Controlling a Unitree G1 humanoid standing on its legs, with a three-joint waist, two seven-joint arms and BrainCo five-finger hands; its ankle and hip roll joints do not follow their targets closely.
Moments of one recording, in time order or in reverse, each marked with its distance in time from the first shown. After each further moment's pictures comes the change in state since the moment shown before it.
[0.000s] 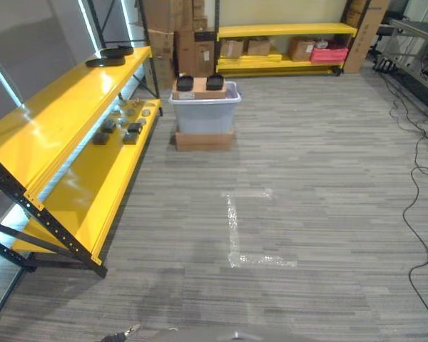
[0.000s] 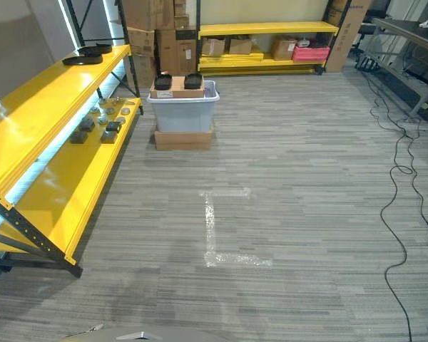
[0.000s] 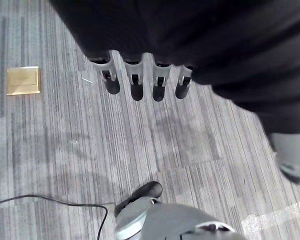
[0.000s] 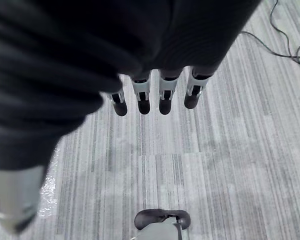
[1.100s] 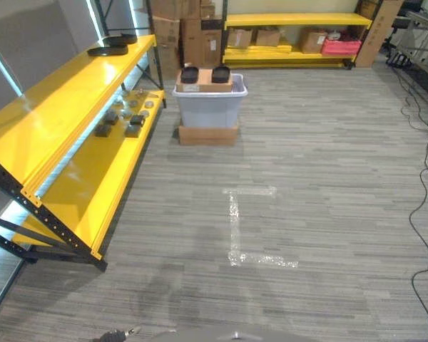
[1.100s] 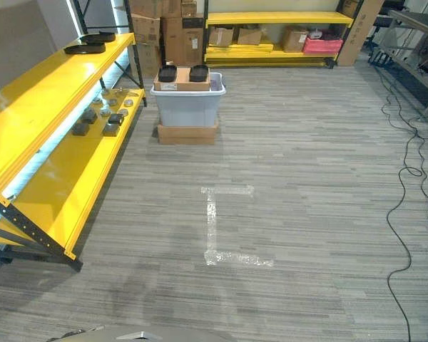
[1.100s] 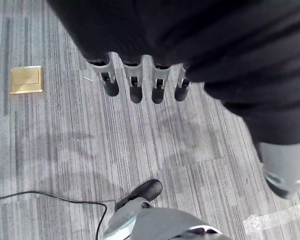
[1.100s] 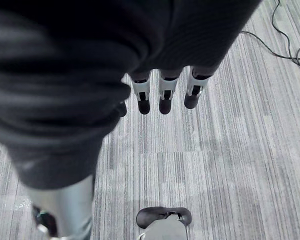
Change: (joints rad) left arm -0.011 0.001 -0.024 -0.008 0.003 -0.001 0.001; right arm -0.003 0.014 0.003 0.017 0.014 0.000 0.007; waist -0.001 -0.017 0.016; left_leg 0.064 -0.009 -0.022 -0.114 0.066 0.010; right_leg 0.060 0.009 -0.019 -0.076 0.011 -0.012
